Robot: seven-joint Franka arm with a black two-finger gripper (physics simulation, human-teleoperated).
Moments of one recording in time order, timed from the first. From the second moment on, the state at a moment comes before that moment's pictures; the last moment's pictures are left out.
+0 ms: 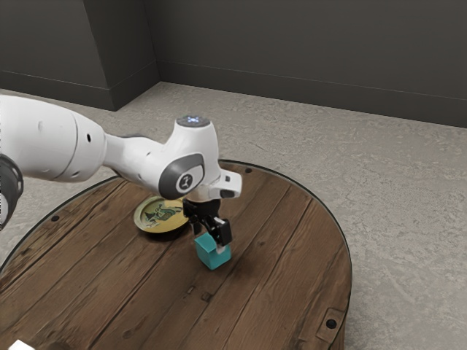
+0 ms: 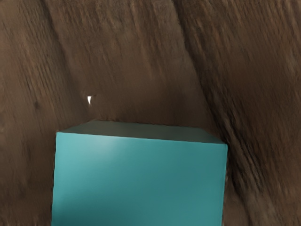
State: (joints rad) arm -0.32 0.34 0.14 -1.98 -0.03 2.27 0.16
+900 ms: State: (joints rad) arm -0.28 0.47 0.10 -1.87 -0.02 2.29 0.21
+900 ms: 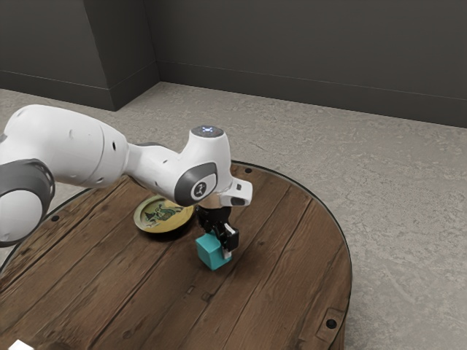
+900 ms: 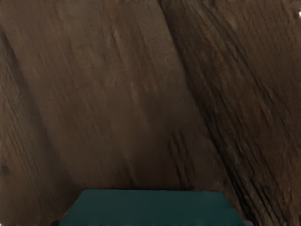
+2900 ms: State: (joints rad) arm 0.37 0.49 -0.31 -1.66 0.31 2.10 0.31
